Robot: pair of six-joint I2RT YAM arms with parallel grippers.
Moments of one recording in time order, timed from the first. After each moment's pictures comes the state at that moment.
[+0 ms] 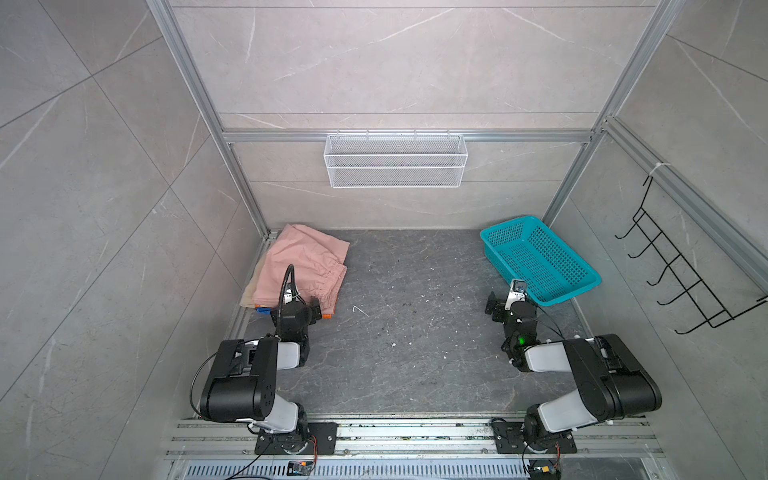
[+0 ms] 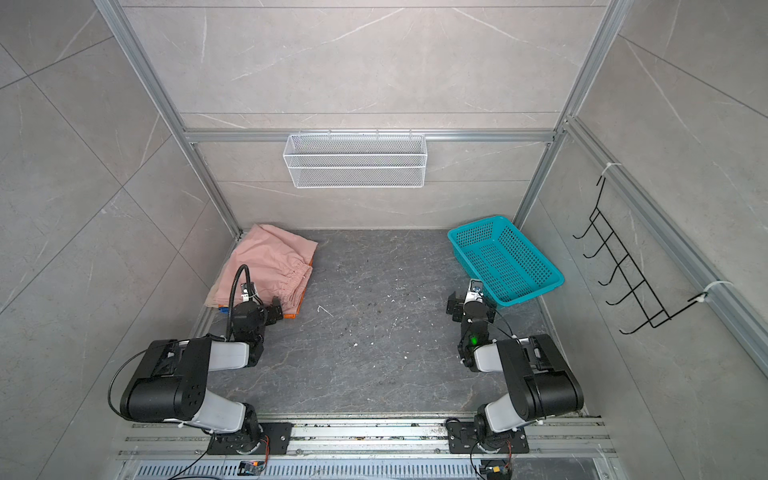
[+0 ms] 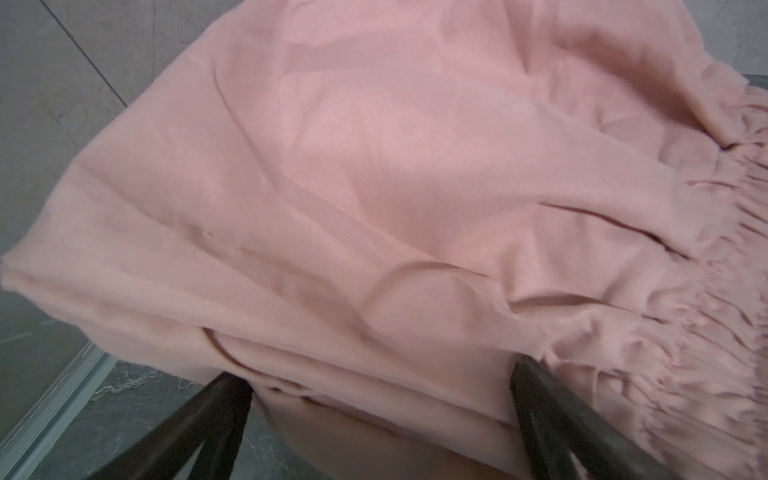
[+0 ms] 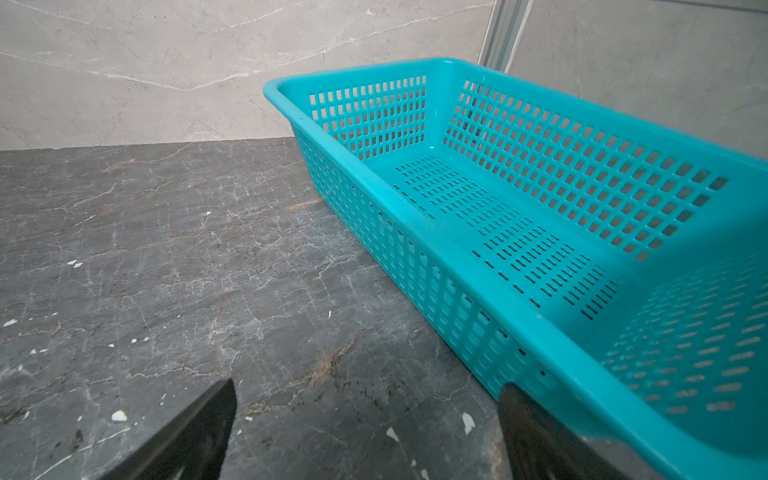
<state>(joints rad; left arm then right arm) 0.00 1.51 0.34 0.74 -0.25 -0.04 0.13 1.52 0.31 0.90 0.34 0.05</state>
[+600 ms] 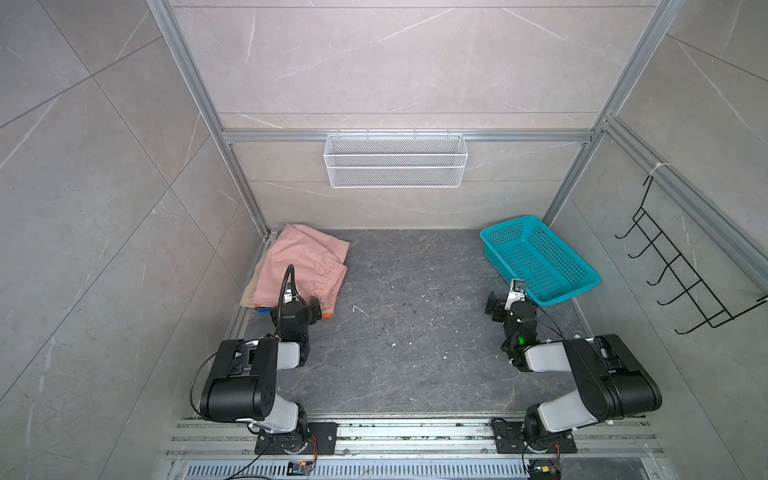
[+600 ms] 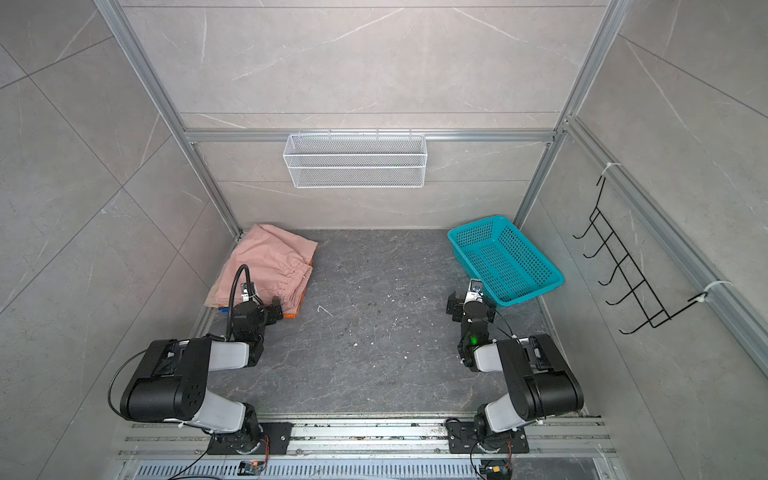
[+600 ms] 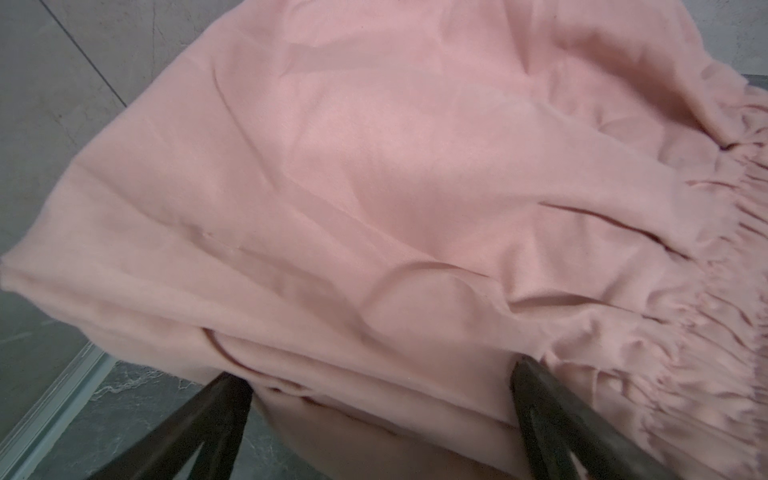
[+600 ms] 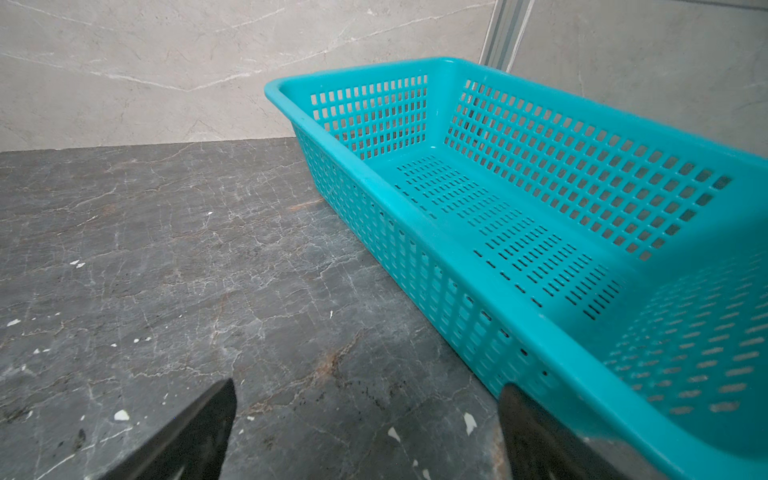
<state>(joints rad) 0.00 1.51 0.34 0.74 -0.25 -0.04 0.13 1.52 0.31 0.90 0.34 0.05</state>
